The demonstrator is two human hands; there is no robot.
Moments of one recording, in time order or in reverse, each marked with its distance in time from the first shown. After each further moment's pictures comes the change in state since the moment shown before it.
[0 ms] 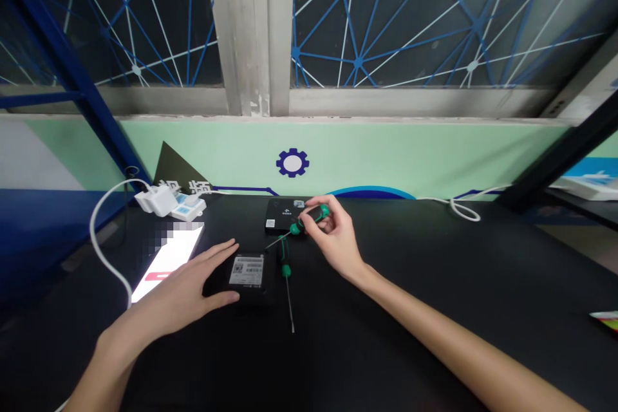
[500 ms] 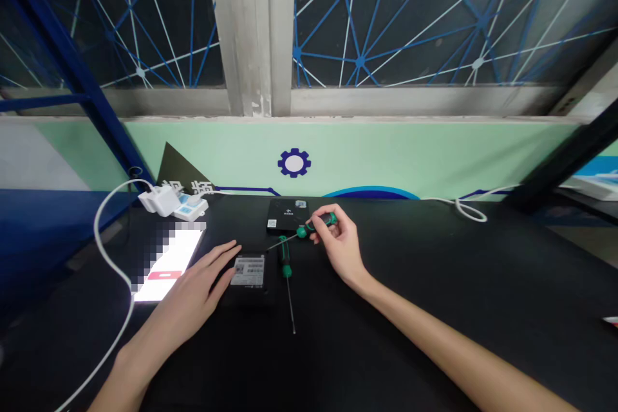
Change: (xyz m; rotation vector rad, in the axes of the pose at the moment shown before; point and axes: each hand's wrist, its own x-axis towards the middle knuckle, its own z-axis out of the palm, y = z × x) left_hand -0.001 0.003 0.030 0.026 0.291 0.076; right_hand -0.007 0.022 -0.002 0.115 0.065 0.125
